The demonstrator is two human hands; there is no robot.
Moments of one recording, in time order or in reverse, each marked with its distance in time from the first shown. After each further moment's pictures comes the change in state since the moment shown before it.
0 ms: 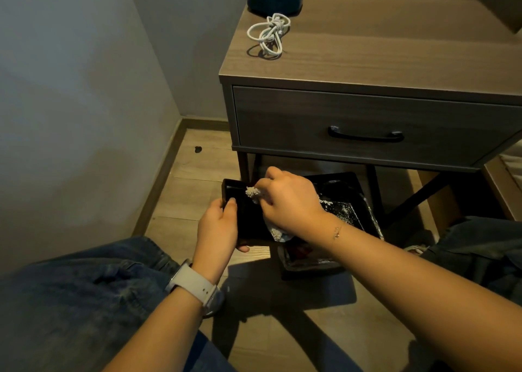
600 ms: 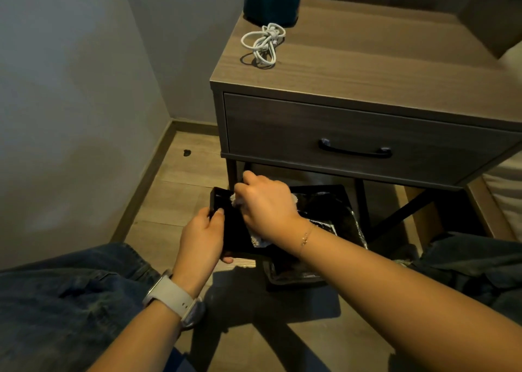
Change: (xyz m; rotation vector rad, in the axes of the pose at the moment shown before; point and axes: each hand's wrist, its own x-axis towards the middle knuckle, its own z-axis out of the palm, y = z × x) left_hand 0.011 -0.005 0.003 0.067 0.011 0.017; right_hand 0.020 -0.003 0.003 -0.106 -0.041 -0.089
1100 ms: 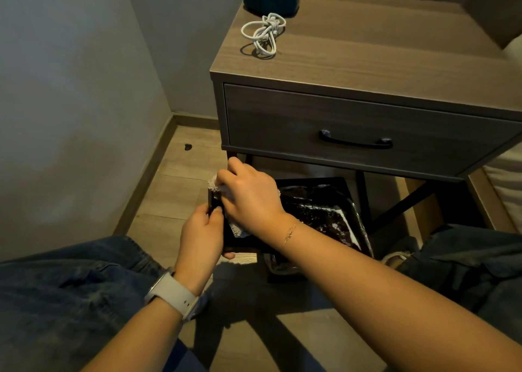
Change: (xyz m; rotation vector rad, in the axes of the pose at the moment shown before) left_hand -0.012 -0.003 -0.002 -0.020 0.029 0.023; right_hand 0.005 -0.021 0.009 0.173 0.220 -0.026
